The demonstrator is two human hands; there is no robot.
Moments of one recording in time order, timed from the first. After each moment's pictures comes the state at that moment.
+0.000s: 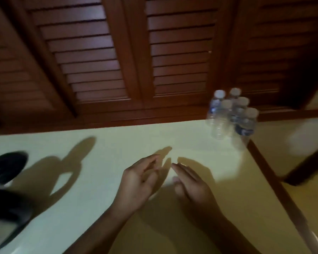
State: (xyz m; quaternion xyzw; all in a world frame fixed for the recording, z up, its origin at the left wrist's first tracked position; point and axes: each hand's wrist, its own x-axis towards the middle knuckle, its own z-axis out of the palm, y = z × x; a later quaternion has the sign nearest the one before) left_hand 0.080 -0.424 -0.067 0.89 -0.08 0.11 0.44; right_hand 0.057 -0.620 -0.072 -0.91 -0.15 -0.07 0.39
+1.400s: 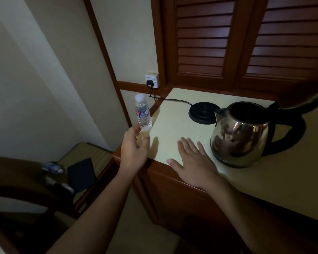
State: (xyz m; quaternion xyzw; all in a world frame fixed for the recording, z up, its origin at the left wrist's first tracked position) left_hand -0.181 0.142 -0.070 0.83 0.24 0.29 0.41; right_hand -0.093 -0.054 -0.096 -0.91 -0.39 0.06 0.09
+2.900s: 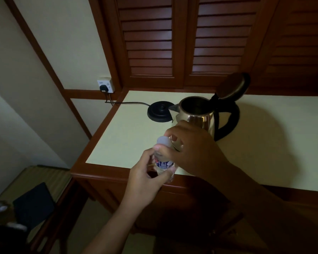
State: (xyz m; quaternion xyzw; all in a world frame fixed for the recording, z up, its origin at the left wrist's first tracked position) left_hand -0.205 0.022 -0.072 0.82 0.04 0.11 0.56; right_hand -0.119 -0.133 0.004 -0.86 -0.36 -0.20 0.29
